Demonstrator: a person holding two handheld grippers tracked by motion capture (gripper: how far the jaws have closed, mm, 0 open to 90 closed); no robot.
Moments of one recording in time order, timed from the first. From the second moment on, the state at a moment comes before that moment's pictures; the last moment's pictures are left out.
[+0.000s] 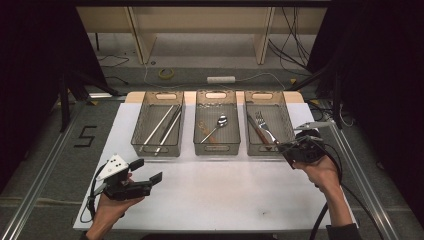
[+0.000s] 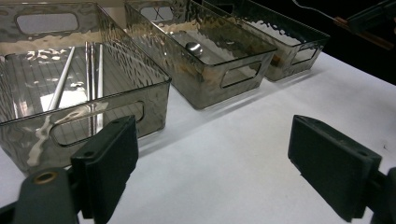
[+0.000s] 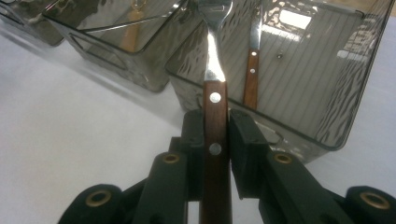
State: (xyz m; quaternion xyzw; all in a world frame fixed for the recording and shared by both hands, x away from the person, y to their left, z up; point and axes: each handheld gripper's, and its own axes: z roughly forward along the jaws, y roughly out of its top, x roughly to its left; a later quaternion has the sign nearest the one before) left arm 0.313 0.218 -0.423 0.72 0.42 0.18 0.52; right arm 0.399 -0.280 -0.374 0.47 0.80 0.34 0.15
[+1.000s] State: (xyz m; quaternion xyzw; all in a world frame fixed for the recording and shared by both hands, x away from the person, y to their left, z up) left arm 0.313 0.218 -0.423 0.72 0.42 0.18 0.52; right arm 0.466 -0.257 -0.358 0.48 0.80 0.32 0.17
